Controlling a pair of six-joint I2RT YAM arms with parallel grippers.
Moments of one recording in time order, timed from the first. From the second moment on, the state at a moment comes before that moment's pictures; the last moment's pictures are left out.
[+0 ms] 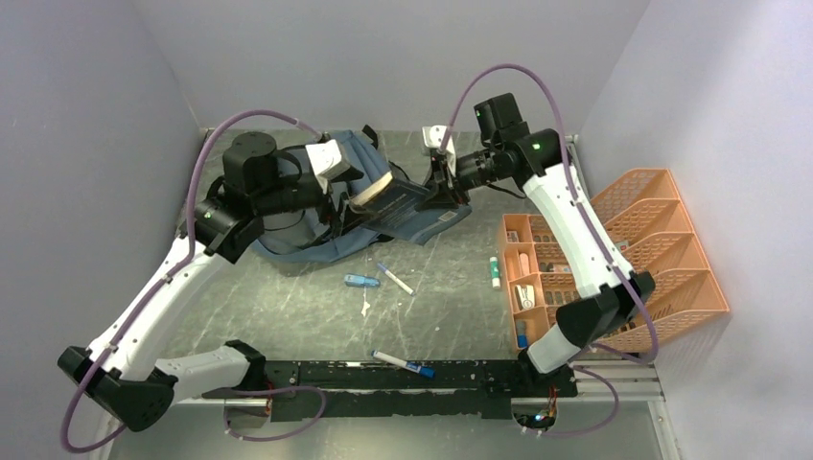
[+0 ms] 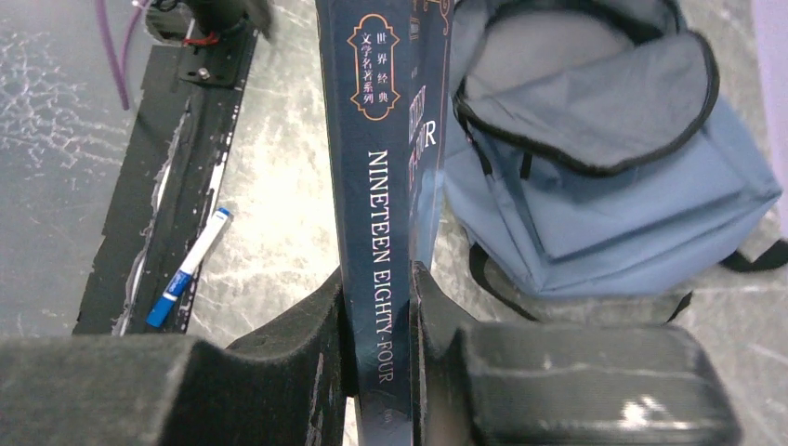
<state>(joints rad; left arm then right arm) -0.55 1.12 1.31 -0.41 0.62 0.23 0.43 1.61 1.84 -1.18 -1.01 -0.93</state>
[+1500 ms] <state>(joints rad) -0.66 1.28 1.38 -0.51 0.76 0.28 0.47 1.51 1.78 -1.20 -0.97 -0.97</state>
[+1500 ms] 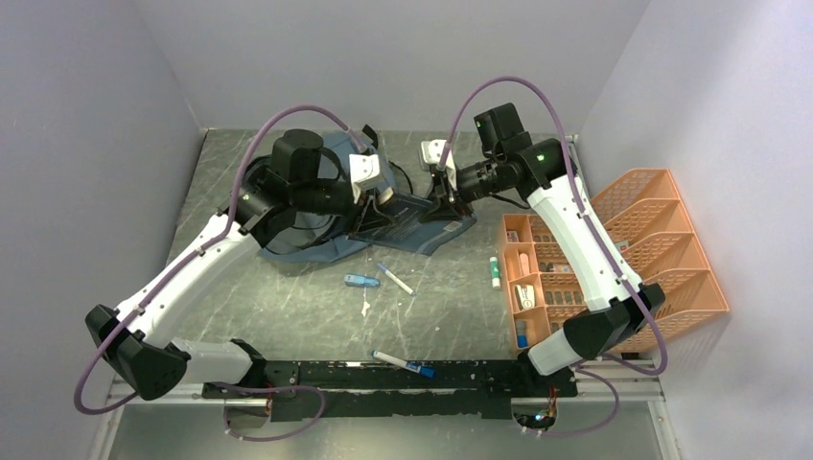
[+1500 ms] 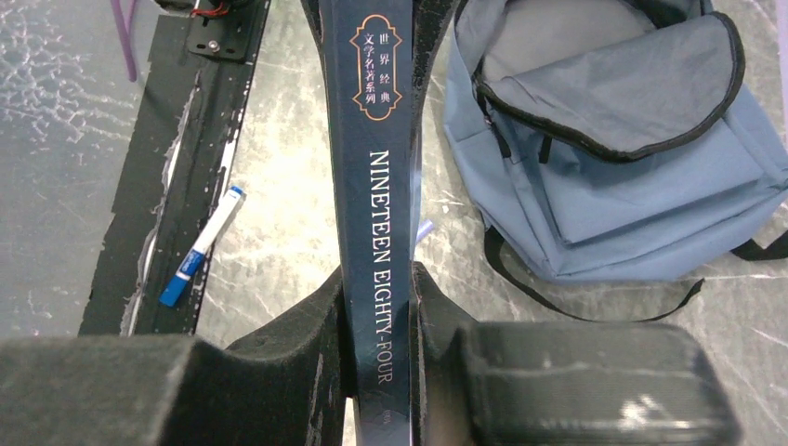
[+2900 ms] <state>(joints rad) -0.33 1.03 1.38 -0.65 -0.78 -0.26 0.91 2.07 1.90 -0.32 -0.01 -0.12</state>
